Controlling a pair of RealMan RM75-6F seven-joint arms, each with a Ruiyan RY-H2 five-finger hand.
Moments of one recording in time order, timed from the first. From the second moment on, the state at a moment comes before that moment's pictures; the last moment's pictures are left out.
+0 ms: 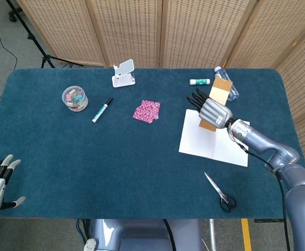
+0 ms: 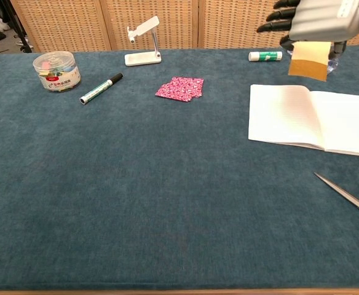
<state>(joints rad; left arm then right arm) -0.04 -1.05 0.01 -1.80 1.44 1.41 0.12 0.99 -1.50 -0.11 -0.54 -1.87 0.97 -0.12</state>
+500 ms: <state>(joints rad) -0.05 -1.07 0.01 -1.81 1.41 1.39 0.16 0.88 -1.59 -0.25 -0.33 -1.93 1.03 0.07</state>
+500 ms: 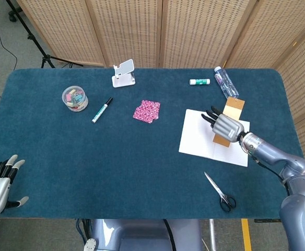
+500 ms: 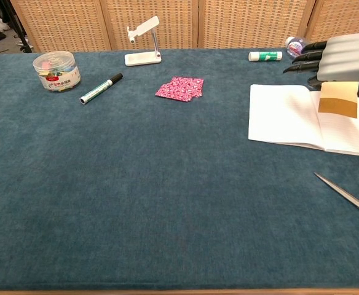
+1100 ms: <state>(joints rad) -0.05 -1.07 0.02 -1.80 1.42 1.39 0.14 0.84 -1.65 -0.32 -0.29 -1.97 1.08 0.10</state>
